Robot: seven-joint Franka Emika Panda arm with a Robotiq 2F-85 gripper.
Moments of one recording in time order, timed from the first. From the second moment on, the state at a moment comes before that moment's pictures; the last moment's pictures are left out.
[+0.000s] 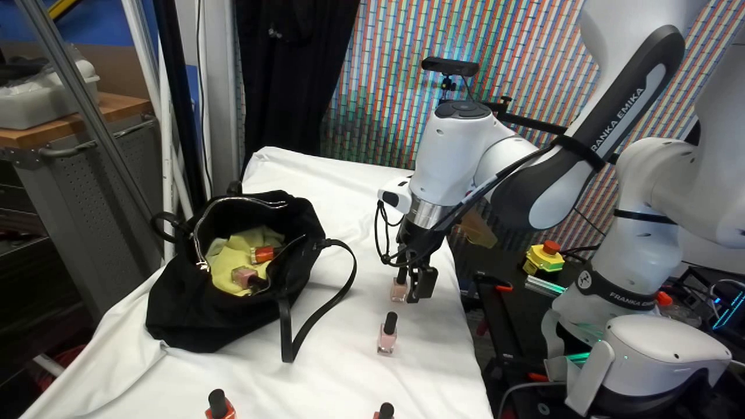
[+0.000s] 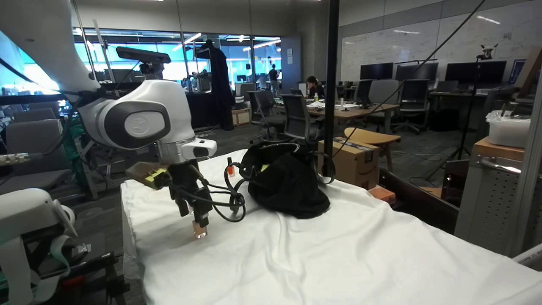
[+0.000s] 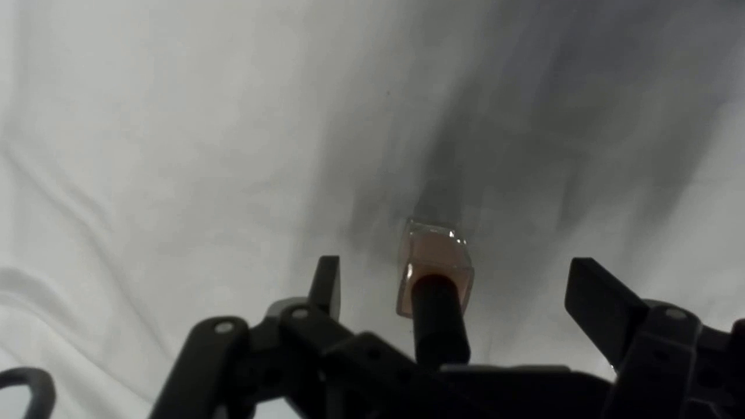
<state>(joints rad) 0.08 0.02 0.06 -2.69 -0.22 2.74 0.02</state>
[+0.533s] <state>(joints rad) 0.08 0.08 0.06 -2.69 -0.22 2.80 0.02</state>
